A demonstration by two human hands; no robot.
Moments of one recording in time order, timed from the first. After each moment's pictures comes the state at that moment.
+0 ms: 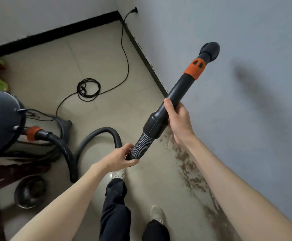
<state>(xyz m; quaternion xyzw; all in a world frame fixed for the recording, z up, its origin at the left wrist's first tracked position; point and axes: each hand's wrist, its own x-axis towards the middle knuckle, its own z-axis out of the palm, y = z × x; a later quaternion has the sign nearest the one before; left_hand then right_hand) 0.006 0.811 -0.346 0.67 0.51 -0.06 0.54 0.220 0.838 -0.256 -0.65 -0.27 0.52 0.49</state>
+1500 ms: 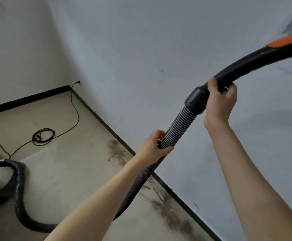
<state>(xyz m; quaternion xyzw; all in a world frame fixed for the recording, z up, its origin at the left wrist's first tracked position) 0.264 0.387 -0.039 0.78 0.30 0.22 0.51 0.400 0.340 0.111 -0.61 -0.22 0.08 0.75</state>
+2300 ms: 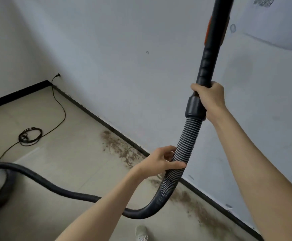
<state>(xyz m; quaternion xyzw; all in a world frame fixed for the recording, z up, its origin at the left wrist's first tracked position) 0.217 0.300 -0.050 0.69 0.15 0.04 0.70 0.392 0.277 0.087 -0.77 -0.20 0.14 0.58</state>
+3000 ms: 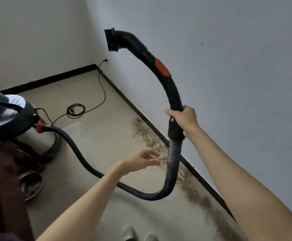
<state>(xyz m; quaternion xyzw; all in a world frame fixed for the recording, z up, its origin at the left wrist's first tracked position) 0.070 0.346 -0.094 0.69 0.35 -0.02 0.63 0.255 0.351 -0.022 -0.77 -0.30 0.33 0.46</state>
